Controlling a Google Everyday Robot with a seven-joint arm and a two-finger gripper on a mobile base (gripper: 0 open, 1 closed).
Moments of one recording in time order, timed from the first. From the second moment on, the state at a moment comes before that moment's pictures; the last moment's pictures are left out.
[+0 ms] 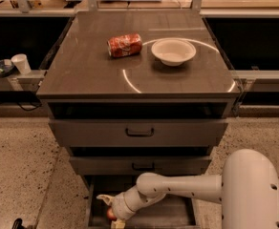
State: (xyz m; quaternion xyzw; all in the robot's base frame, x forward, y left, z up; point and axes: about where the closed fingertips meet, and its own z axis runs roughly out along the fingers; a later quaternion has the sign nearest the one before) arm 0.381 0.151 0.315 -0.72 0.51 0.39 0.27
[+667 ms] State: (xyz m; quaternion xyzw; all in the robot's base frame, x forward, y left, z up) arm 0.377 0.128 0.291 -0.65 0.57 0.38 0.32
